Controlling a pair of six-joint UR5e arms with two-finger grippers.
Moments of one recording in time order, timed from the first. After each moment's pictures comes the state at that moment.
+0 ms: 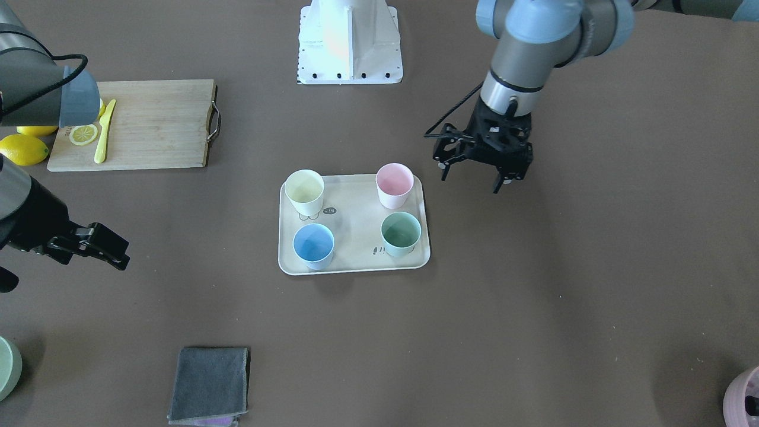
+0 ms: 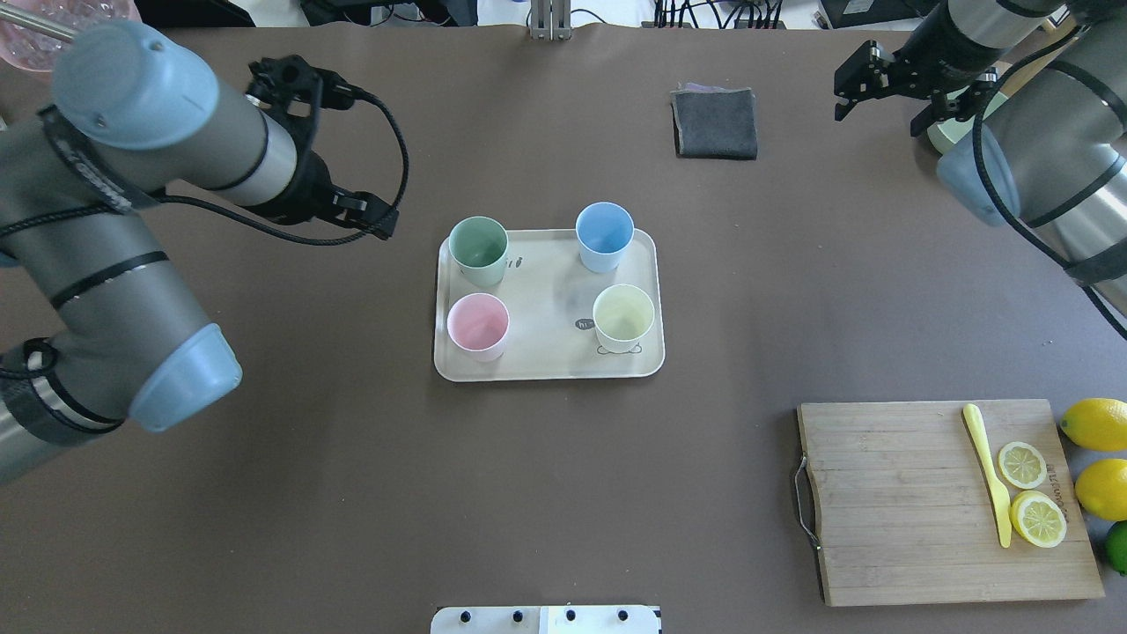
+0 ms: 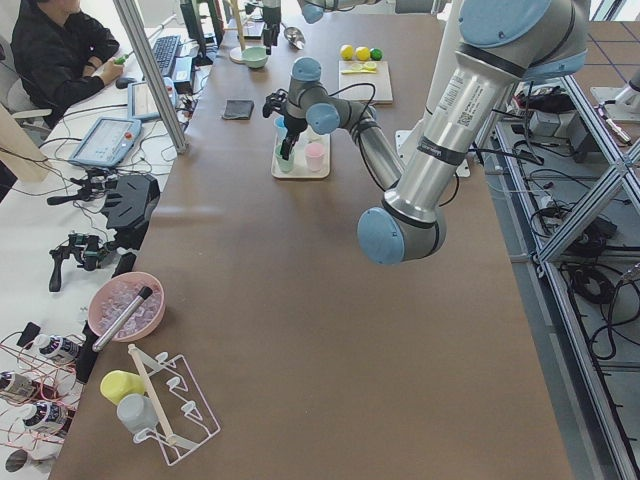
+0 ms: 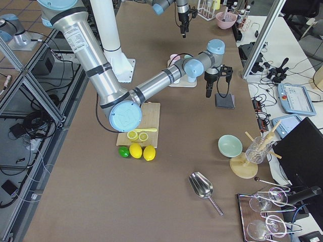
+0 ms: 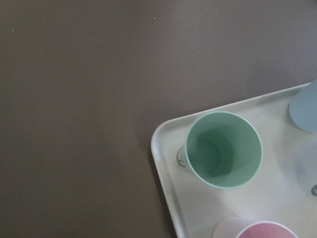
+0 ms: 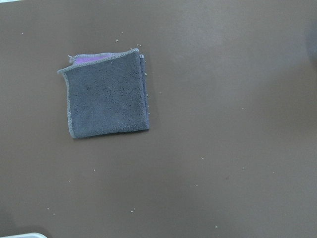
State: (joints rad) left arm -0.80 -2.07 -1.91 -1.61 -1.96 -0.79; right arm 1.12 -1.09 1.66 -1.57 2.24 0.85
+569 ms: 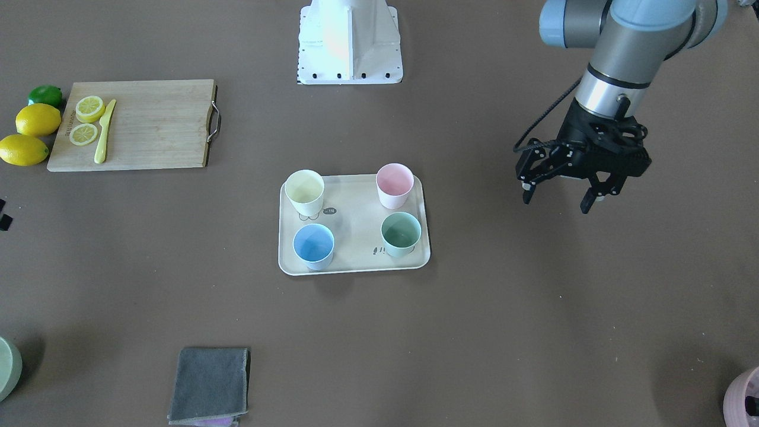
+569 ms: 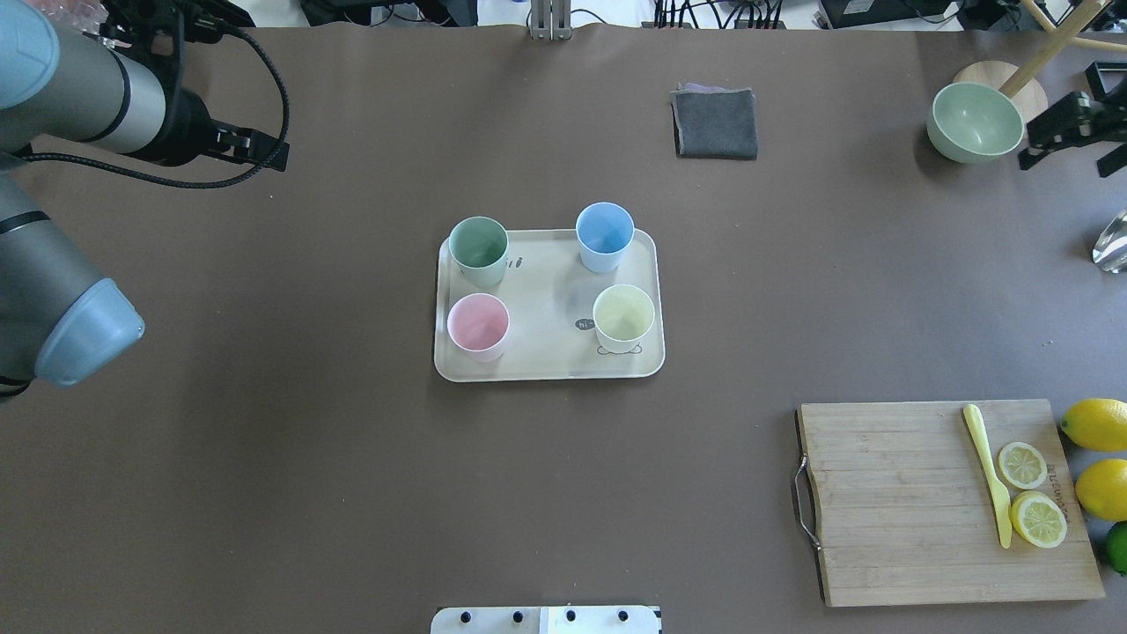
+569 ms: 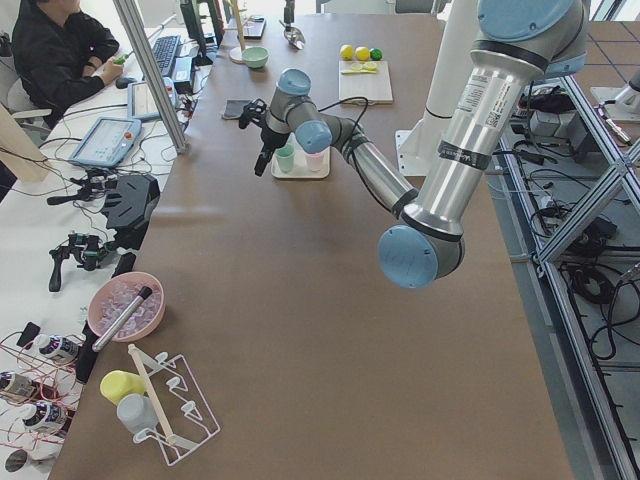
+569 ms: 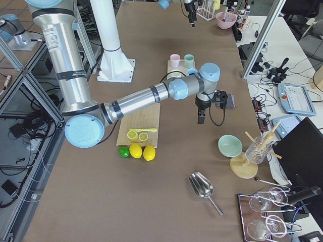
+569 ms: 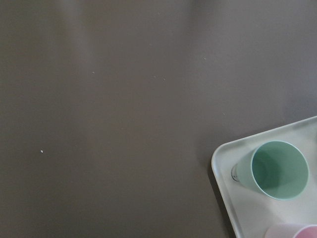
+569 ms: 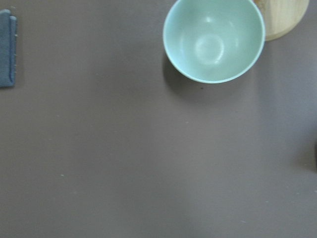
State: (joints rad) left arm -0.92 -1.93 -1.88 -1.80 -1.85 -0.76; right arm 1.34 -1.37 1.72 -1.62 2.33 0.43
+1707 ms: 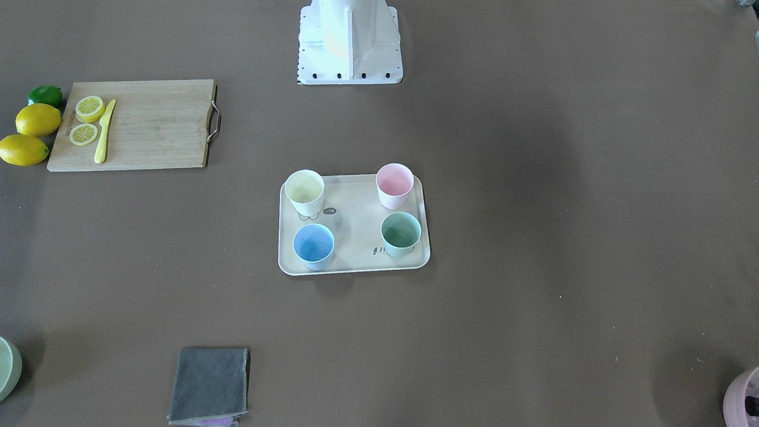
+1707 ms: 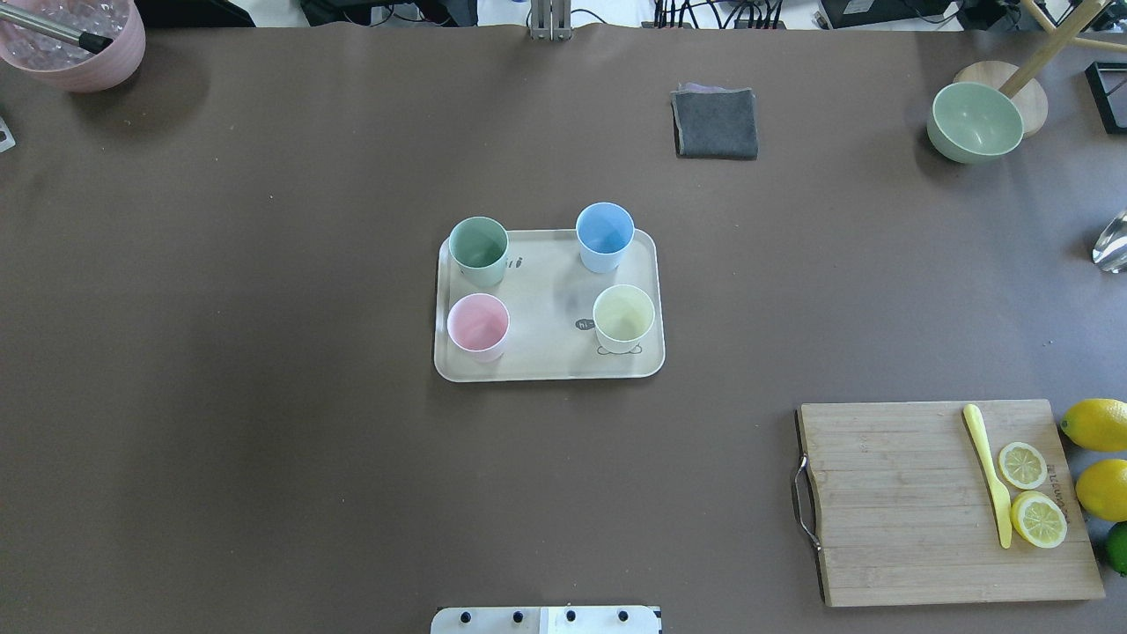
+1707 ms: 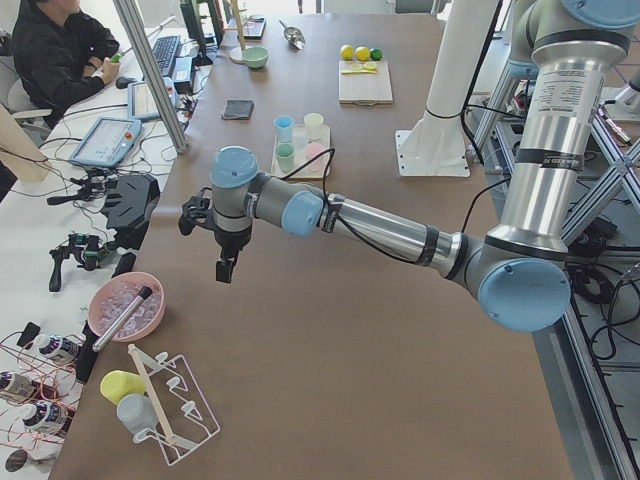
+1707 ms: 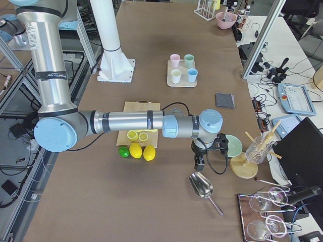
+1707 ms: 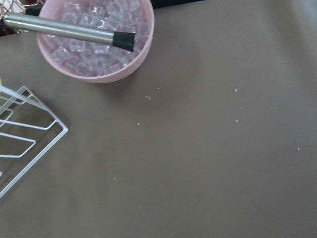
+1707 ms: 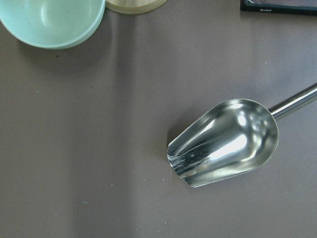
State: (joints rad) left arm -1.50 -1.70 -1.71 -1.65 -2.28 -0.19; right arm 1.53 -1.44 1.52 -1.61 2.33 0.01
